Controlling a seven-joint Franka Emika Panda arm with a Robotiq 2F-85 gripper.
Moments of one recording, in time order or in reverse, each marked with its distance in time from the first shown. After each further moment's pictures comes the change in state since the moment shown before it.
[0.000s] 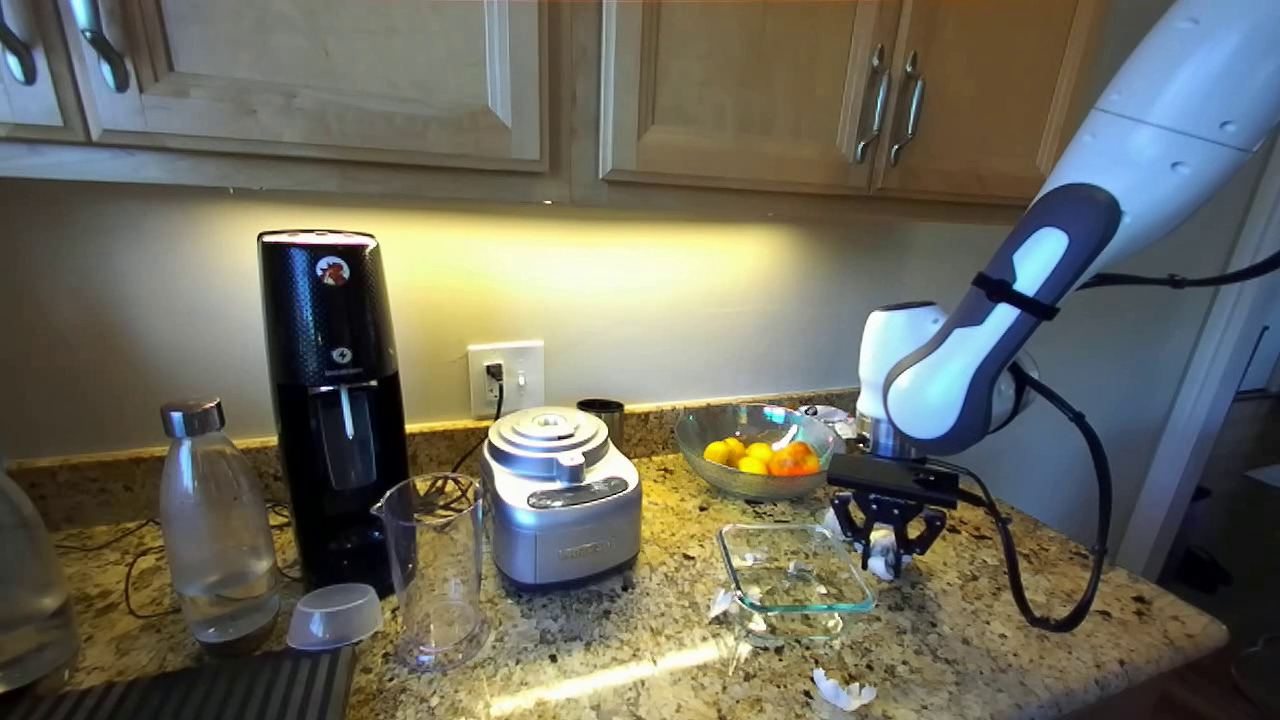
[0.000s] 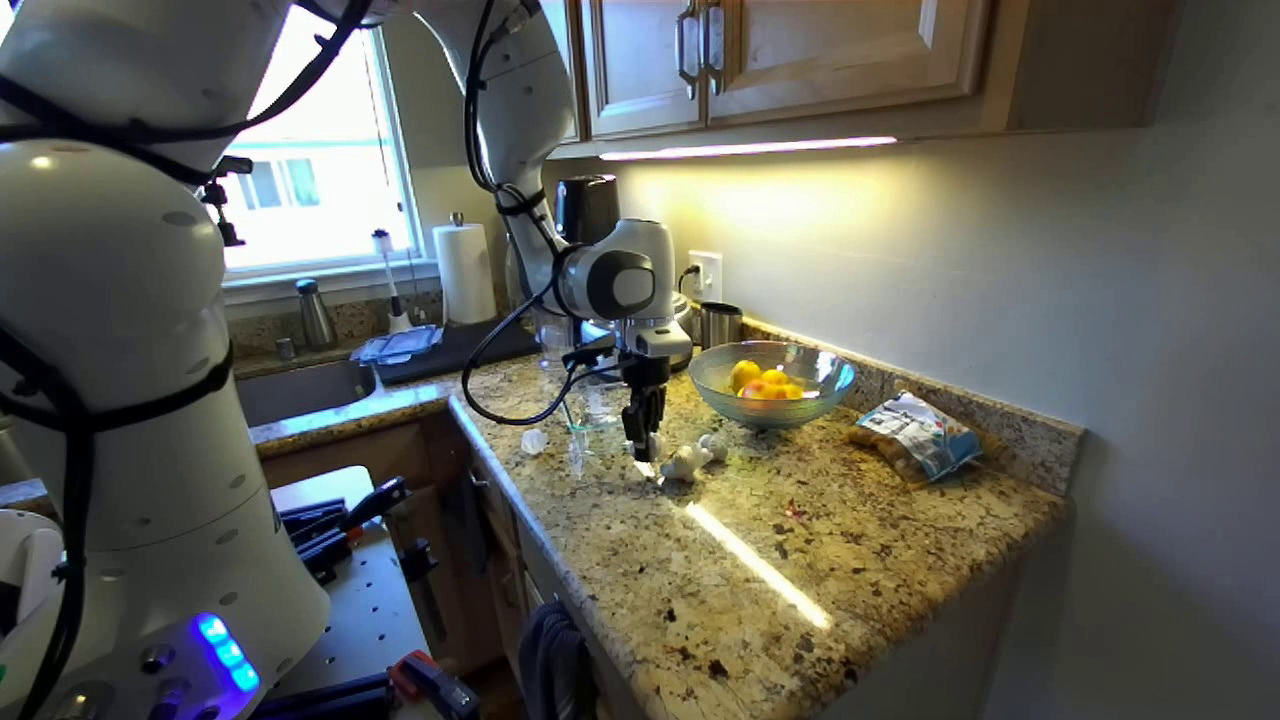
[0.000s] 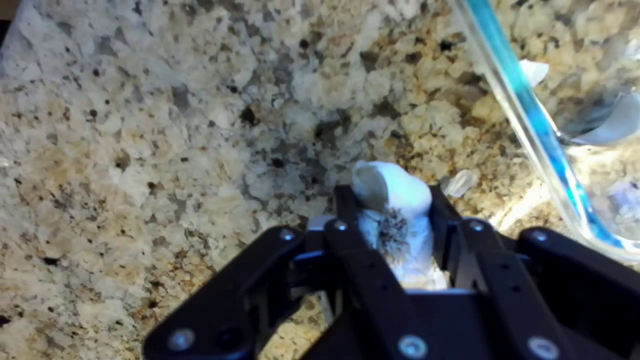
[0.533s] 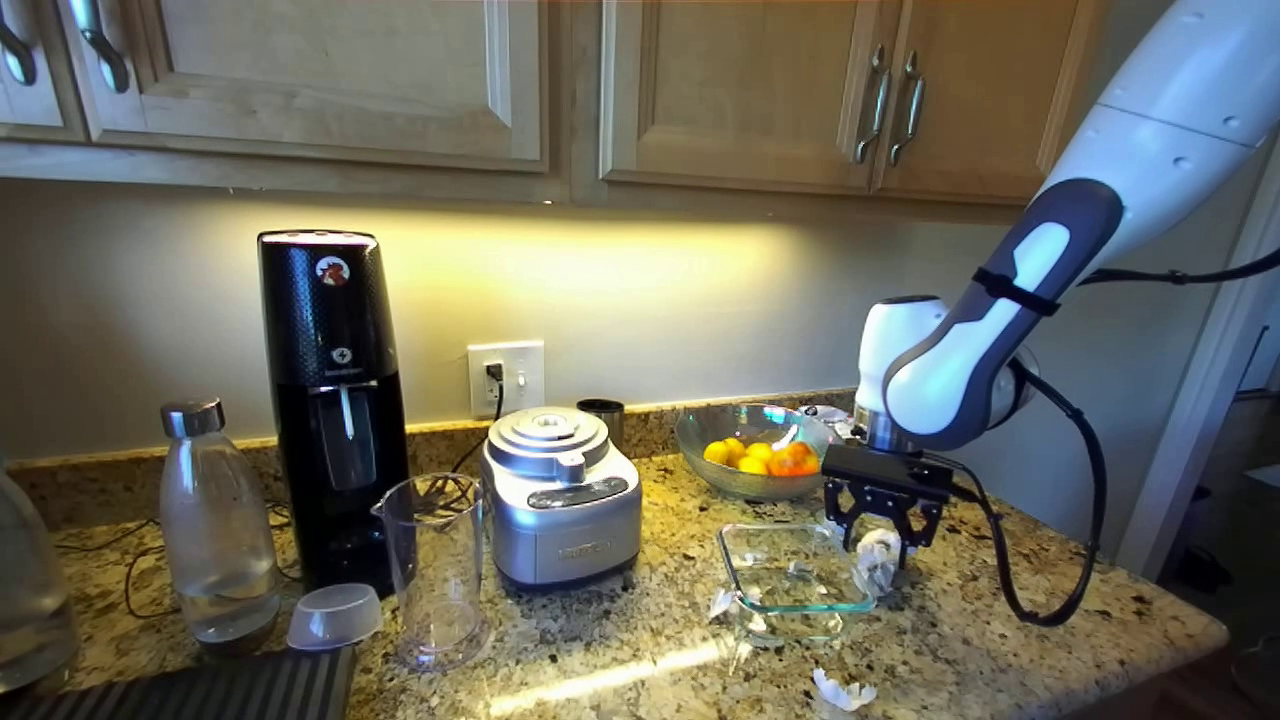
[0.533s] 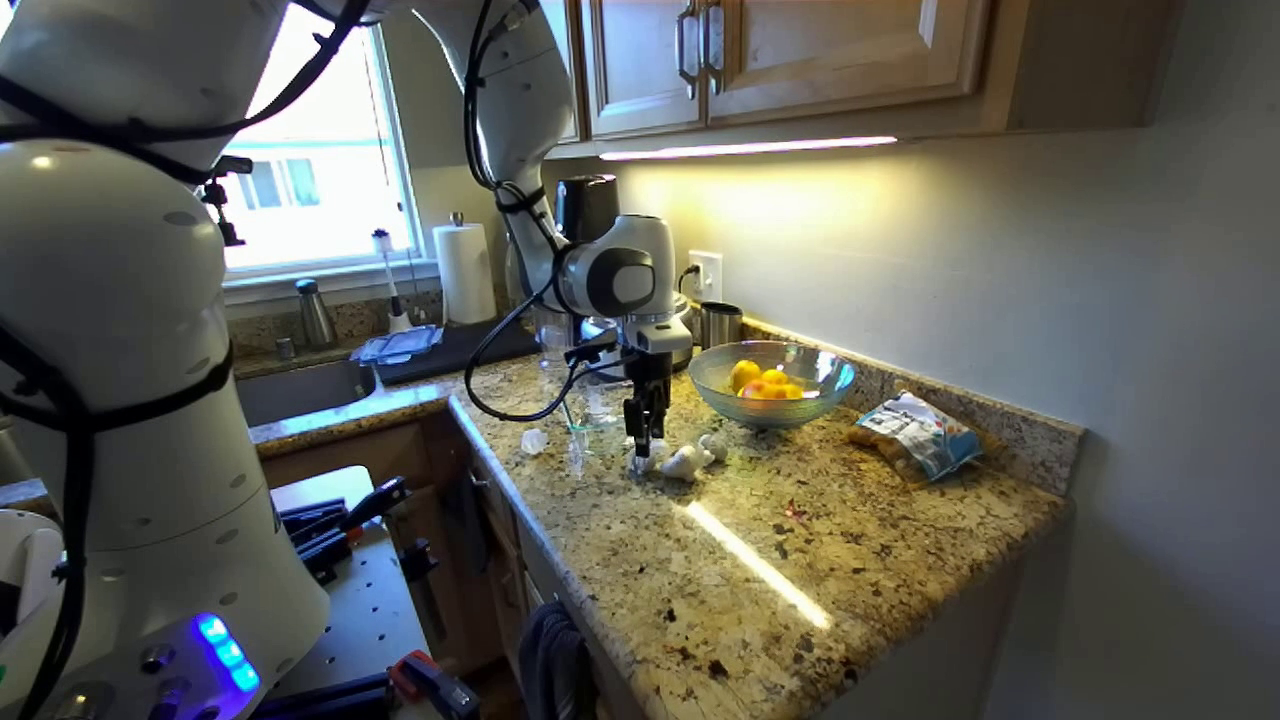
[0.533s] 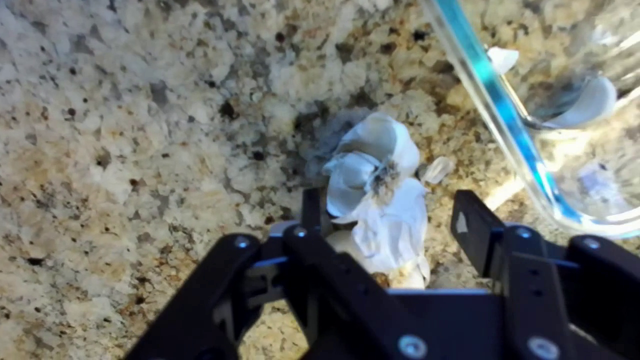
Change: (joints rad) arm 0.004 -0.009 -0.004 0.000 0.005 0.031 0.019
